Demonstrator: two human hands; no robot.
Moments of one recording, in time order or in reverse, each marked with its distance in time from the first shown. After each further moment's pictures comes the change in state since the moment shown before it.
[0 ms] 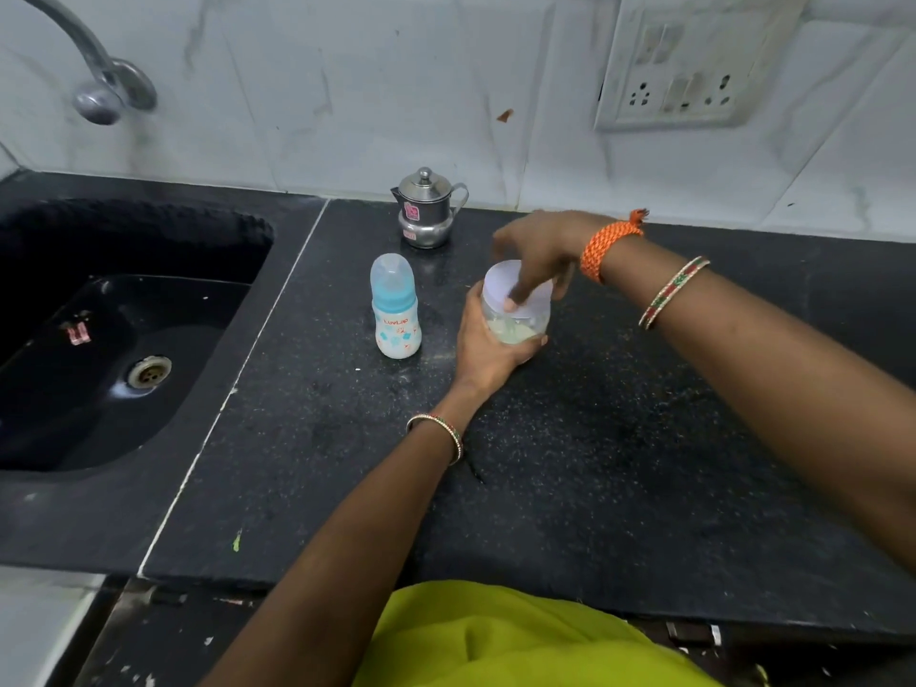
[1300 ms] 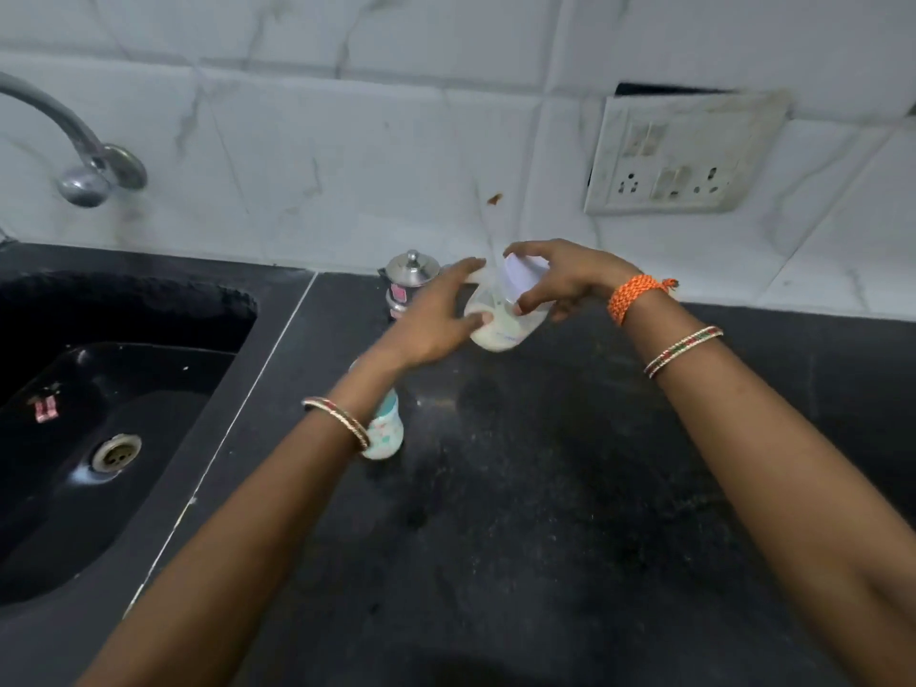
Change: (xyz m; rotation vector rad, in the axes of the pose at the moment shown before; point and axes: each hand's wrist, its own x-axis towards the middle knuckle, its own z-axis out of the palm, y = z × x) left_hand 0.118 0.082 -0.065 0.313 -0.348 0.237; right_hand 0.069 0.065 -0.052 0.468 0.153 -0.063
